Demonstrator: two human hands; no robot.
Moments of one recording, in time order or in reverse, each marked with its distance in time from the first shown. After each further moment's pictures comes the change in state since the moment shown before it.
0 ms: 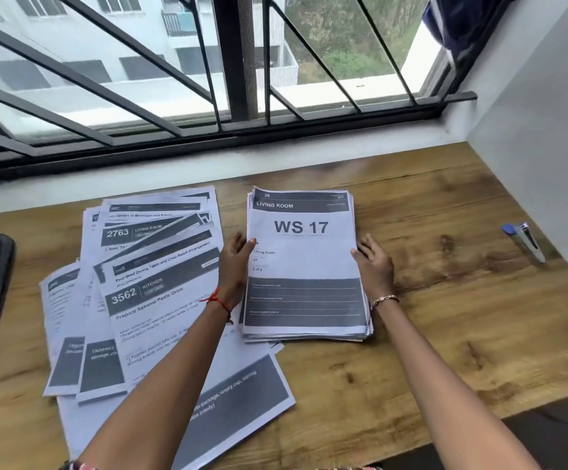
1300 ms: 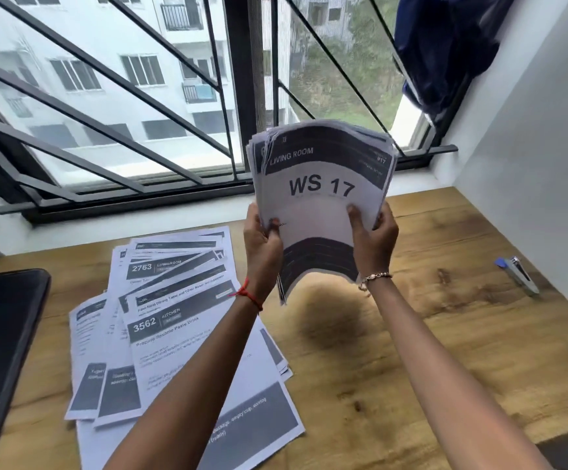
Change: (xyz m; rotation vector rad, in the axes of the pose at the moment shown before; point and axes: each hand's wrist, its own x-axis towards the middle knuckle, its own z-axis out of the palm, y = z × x) left_hand -0.034 0.098 0.044 -0.044 -0.048 0.622; right_hand -0.029 -0.134 0.024 0.074 0.295 -0.548
